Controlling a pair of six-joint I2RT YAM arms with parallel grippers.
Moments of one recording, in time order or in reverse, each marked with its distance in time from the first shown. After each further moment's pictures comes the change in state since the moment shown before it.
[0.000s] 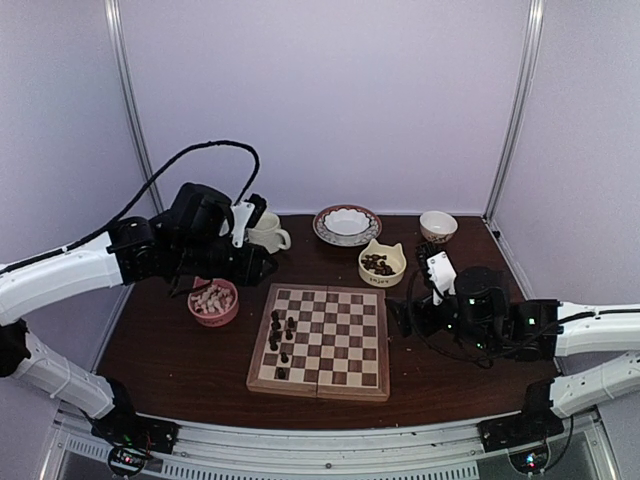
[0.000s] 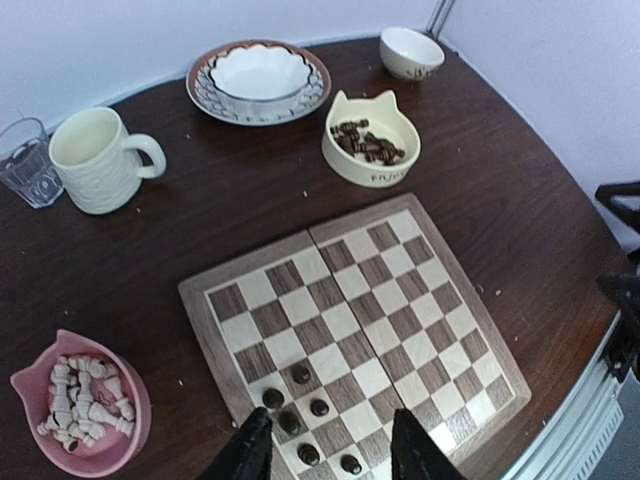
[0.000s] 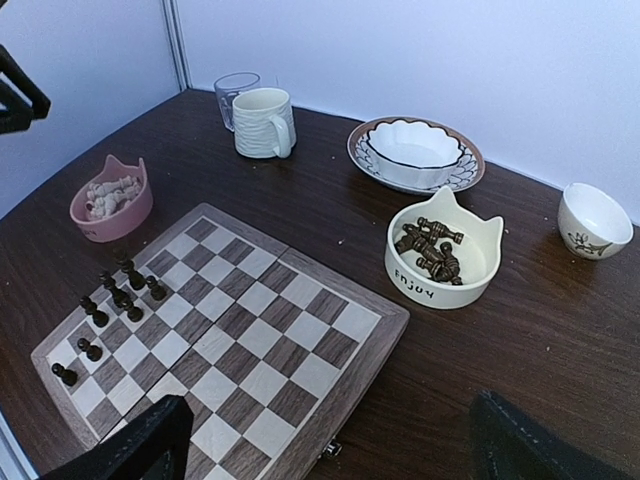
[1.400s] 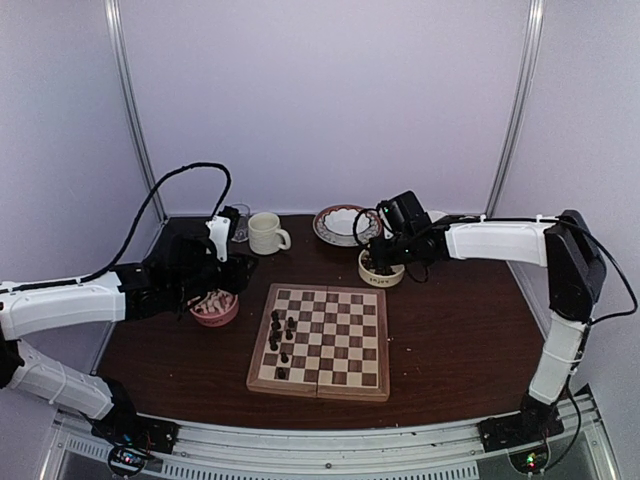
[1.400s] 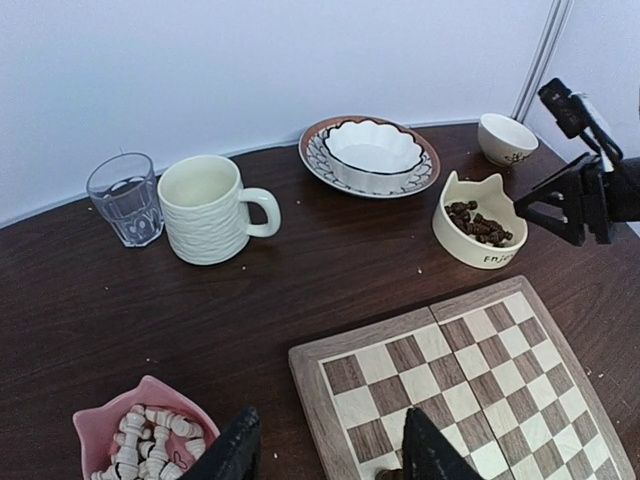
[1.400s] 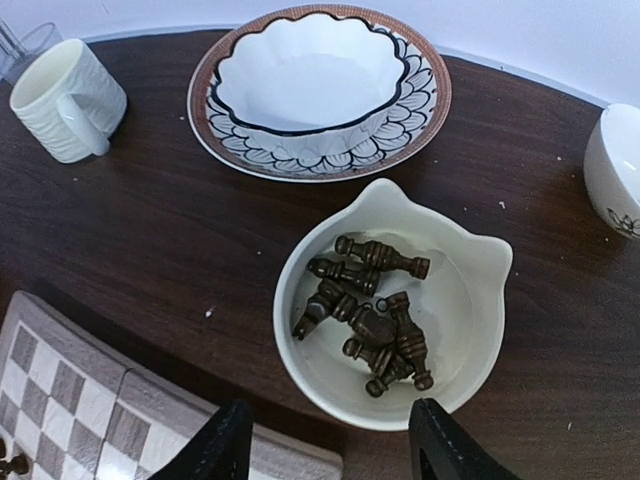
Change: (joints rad) left arm 0.111 -0.082 -0.372 0.531 -0.184 0.110; right arm -0.447 0.819 0.704 -0.226 -0.273 0.076
